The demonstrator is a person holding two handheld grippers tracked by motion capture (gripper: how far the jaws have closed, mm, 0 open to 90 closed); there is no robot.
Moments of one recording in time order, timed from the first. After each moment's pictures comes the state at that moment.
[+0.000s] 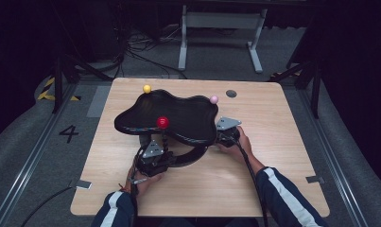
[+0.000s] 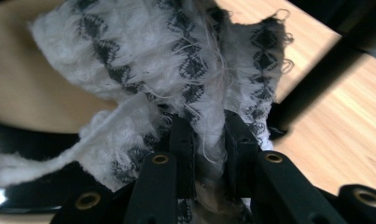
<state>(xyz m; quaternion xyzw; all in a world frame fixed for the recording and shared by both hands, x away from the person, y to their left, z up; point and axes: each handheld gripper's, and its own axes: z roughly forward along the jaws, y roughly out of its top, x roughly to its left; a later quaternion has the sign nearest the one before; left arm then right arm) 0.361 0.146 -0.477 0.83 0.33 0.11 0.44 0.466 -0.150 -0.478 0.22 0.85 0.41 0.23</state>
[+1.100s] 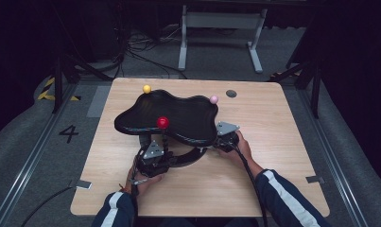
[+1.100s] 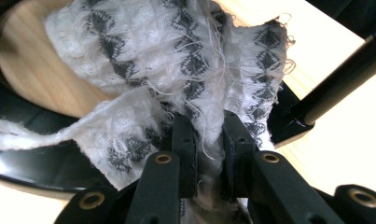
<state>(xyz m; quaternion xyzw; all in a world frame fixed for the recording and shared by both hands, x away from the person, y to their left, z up) 0.360 0.144 -0.478 0.83 0.32 0.11 0.45 0.447 -0.144 -0.477 0.21 0.86 0.40 0.23</state>
